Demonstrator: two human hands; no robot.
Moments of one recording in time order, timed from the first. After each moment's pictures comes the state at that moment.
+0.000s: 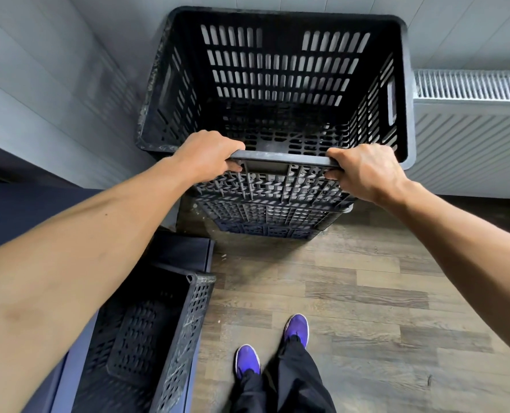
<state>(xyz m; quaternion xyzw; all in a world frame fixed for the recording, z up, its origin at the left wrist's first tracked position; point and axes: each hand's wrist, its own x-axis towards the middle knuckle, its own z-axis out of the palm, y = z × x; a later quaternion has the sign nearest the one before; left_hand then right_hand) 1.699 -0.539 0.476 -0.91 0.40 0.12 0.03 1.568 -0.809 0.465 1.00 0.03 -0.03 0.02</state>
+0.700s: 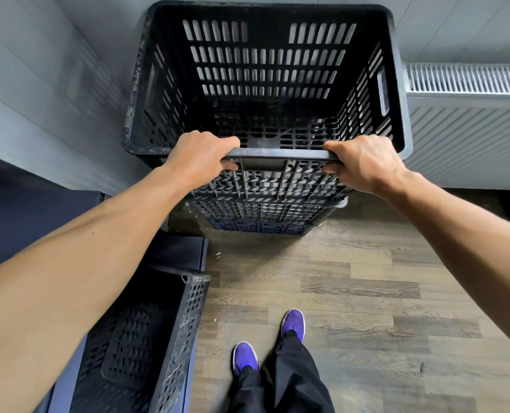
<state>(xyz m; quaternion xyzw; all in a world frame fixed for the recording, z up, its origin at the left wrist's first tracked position) 1.695 -0.530 0.460 -0.91 0.42 0.04 0.01 1.571 -0.810 0.470 1.00 0.04 -0.05 0.01</state>
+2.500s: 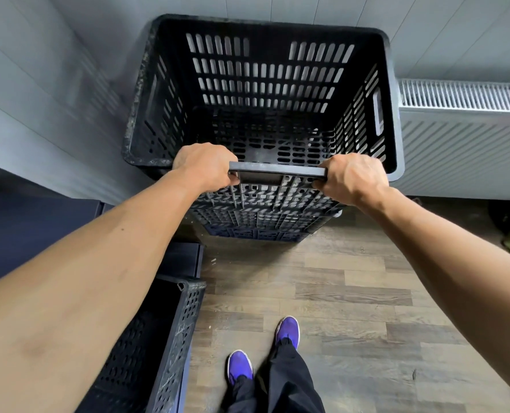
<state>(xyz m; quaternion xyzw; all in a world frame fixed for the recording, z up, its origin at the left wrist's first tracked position) 1.702 -0.549 0.462 -0.94 0.29 0.16 0.07 1.586 -0.799 0.458 0.99 -0.11 -0.13 0.01</state>
